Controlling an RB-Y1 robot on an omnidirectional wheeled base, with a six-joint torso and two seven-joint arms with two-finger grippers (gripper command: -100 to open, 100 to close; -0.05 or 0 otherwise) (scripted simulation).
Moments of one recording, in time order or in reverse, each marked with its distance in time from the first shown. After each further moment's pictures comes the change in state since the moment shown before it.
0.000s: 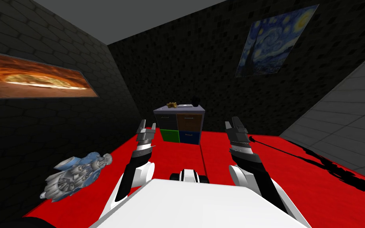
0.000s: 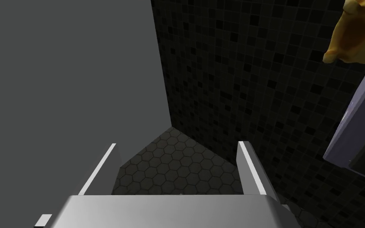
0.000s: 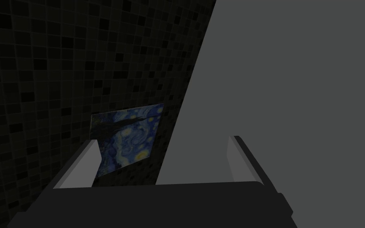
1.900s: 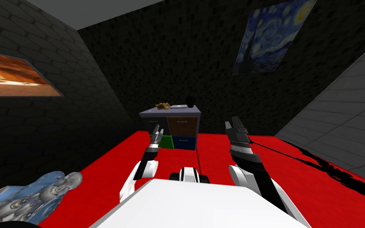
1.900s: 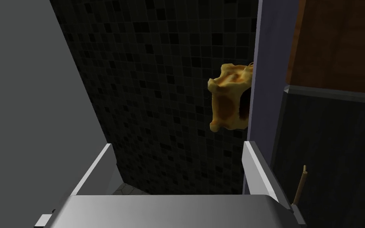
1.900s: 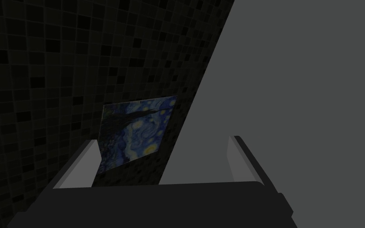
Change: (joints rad) left arm -0.124 0.147 -0.021 0.338 -0.025 0.002 -0.036; right arm 0.000 0.000 0.000 0.000 0.000 0.000 0.000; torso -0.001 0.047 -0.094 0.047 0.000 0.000
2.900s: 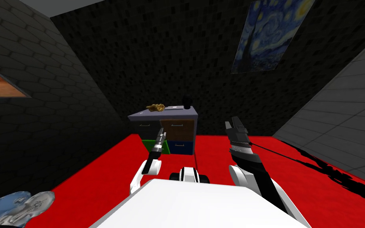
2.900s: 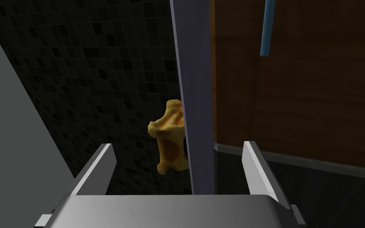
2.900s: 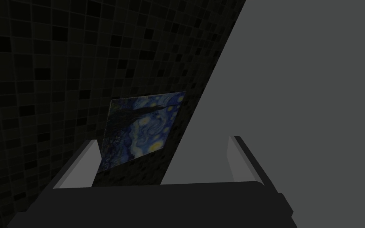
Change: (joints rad) left arm -0.078 -0.012 -0.012 0.215 -0.015 -0.005 -0.022; right arm 0.000 0.000 0.000 0.000 0.000 0.000 0.000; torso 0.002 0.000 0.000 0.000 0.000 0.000
